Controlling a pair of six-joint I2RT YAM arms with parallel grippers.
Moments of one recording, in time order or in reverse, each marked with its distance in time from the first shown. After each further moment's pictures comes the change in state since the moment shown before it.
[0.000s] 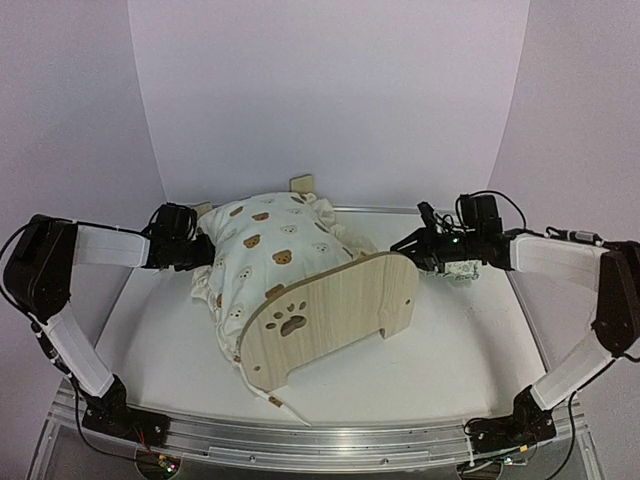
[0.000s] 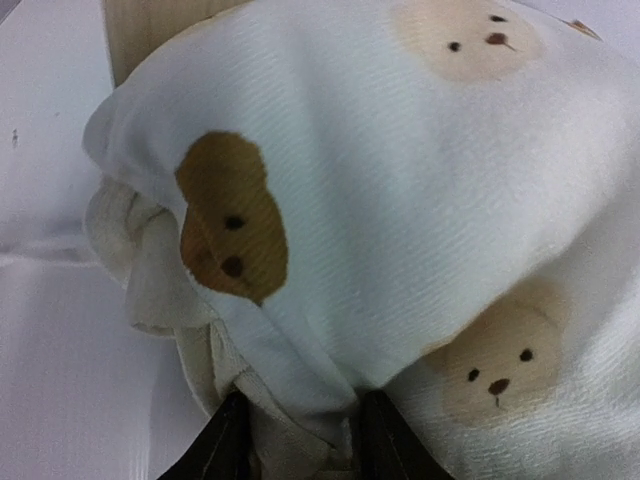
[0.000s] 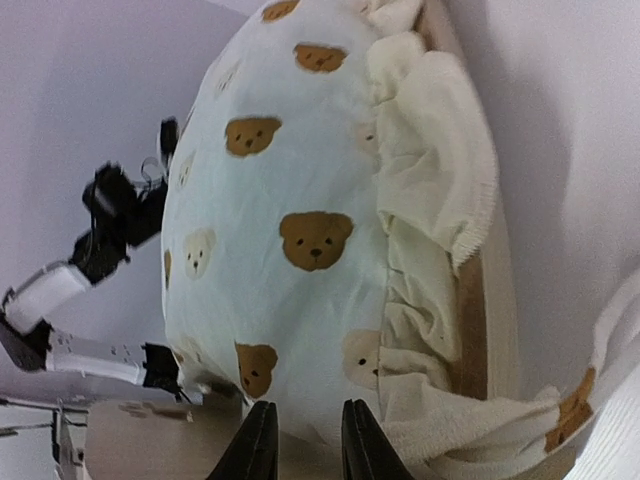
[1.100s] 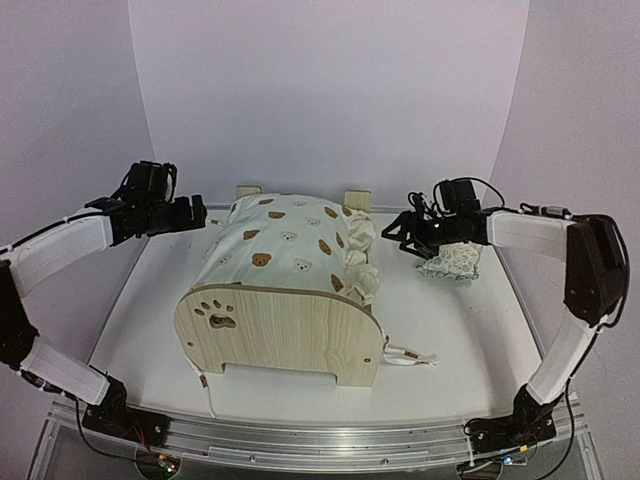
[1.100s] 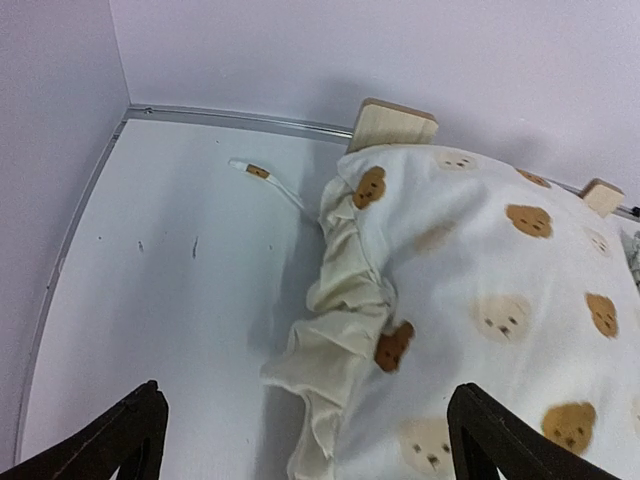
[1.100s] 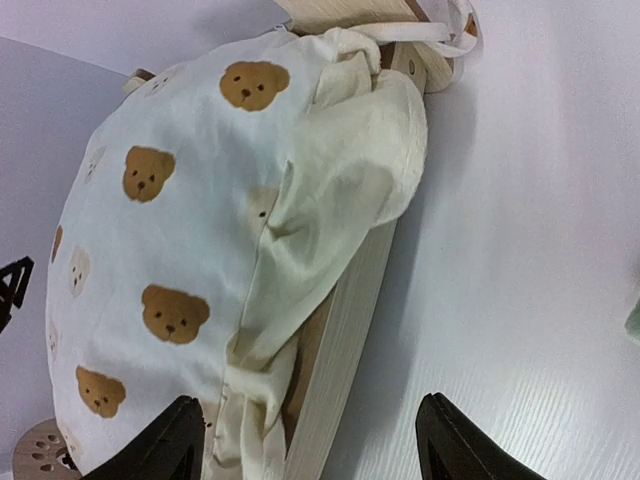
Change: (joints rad) left arm -0.052 -0.347 0.153 -0.381 -0.202 0.124; right arm -0.034 0.275 0.304 -0.143 0.255 -0.091
